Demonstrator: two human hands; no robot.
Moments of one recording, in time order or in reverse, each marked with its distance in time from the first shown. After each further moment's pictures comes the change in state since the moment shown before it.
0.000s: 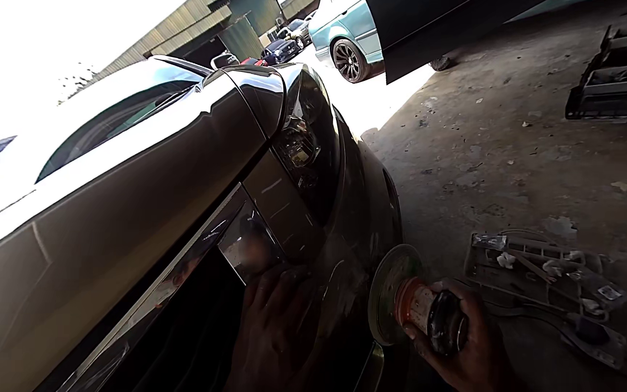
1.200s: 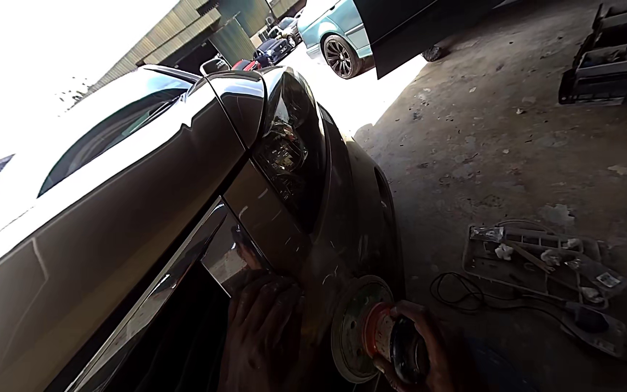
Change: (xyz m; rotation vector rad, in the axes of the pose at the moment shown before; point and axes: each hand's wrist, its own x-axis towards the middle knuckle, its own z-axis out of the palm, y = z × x) left_hand 0.001 0.001 -0.006 -0.075 -0.005 -0.038; right_hand -0.012 -0.019 0.008 -0.026 -0.195 -0.049
